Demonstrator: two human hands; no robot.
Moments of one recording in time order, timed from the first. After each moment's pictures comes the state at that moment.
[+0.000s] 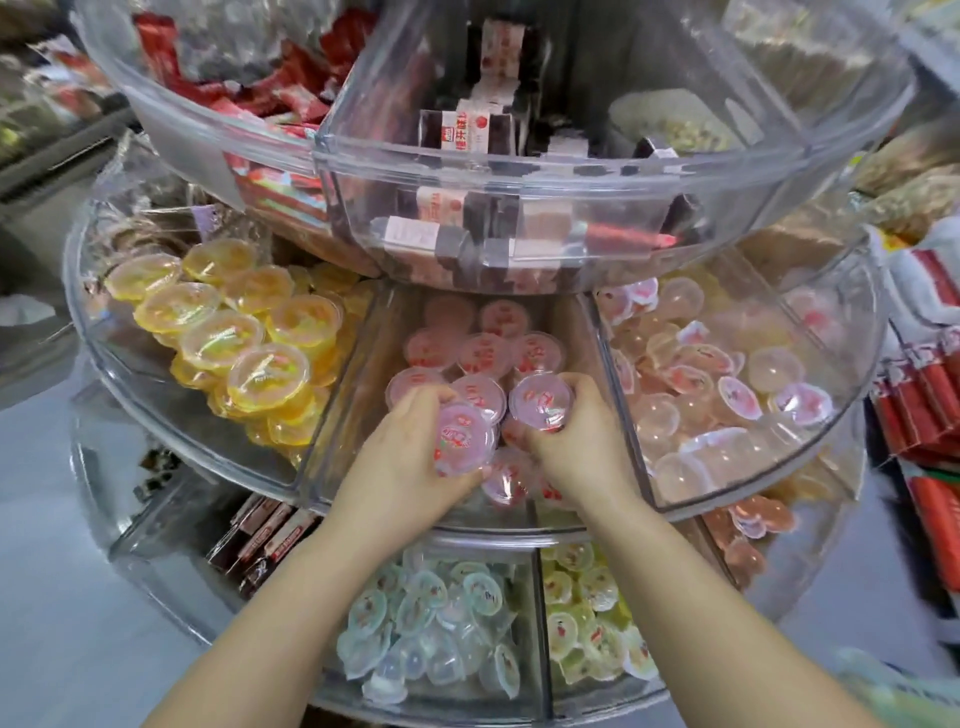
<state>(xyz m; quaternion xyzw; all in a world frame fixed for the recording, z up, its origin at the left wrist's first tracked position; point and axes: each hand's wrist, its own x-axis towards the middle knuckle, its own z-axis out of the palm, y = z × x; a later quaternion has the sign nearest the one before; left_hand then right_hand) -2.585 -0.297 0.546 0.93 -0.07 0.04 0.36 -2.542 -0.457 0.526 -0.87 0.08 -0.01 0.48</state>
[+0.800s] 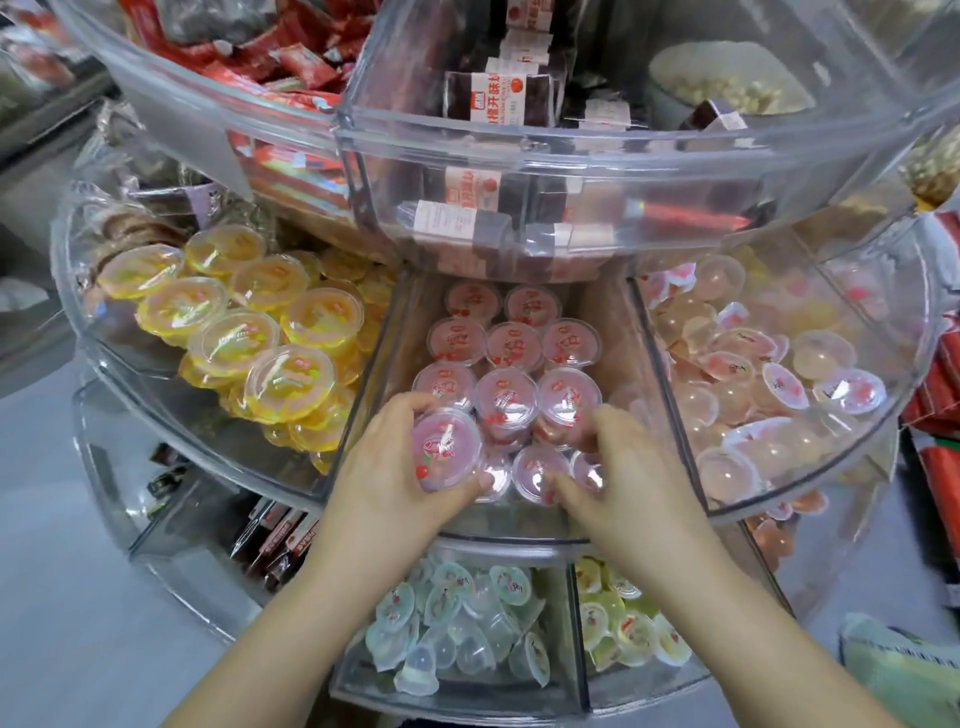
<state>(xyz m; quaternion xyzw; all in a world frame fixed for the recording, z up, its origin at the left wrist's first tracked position) -2.598 -0.266 0.550 0.91 0.01 0.02 0.42 -2.584 -0.456 0.556 -0.96 -0.06 0.02 0.26</state>
